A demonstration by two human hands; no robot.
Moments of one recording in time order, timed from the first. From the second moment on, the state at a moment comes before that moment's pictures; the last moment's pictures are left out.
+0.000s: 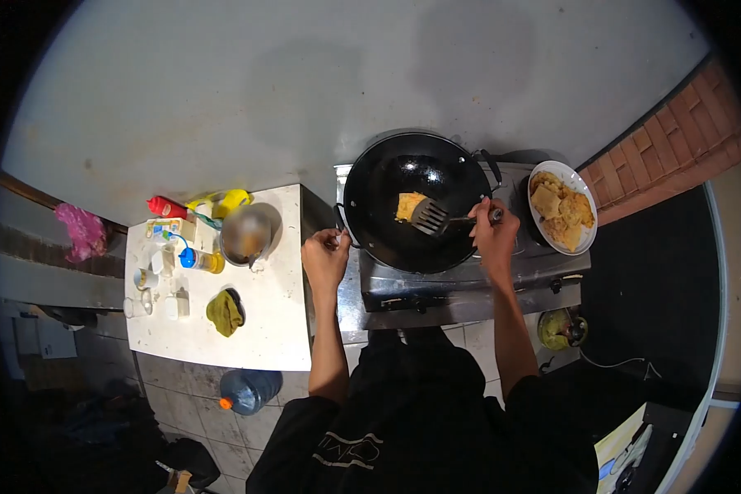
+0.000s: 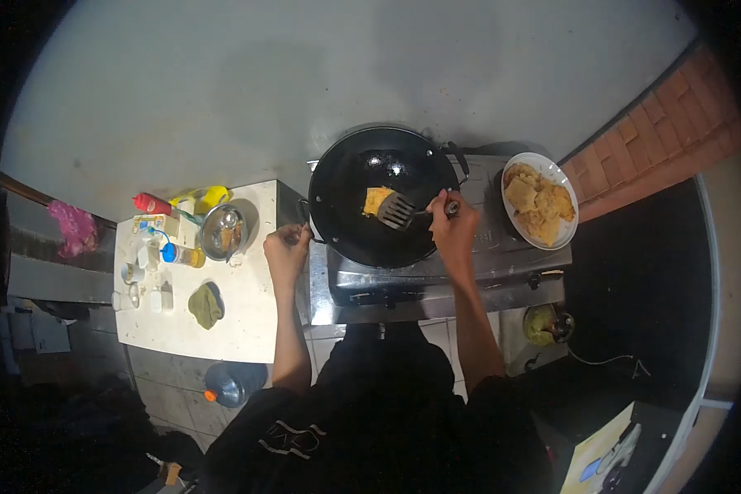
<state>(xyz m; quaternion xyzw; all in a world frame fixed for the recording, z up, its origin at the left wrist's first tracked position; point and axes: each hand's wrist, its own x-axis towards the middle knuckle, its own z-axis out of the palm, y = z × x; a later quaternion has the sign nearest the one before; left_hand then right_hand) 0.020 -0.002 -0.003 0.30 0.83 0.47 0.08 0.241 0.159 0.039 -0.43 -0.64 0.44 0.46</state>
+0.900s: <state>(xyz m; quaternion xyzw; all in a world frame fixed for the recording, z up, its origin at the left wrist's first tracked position) 0.020 -0.001 -0.019 0.30 0.81 0.50 0.04 0.232 0.158 0.012 -0.44 -0.61 0.46 0.47</state>
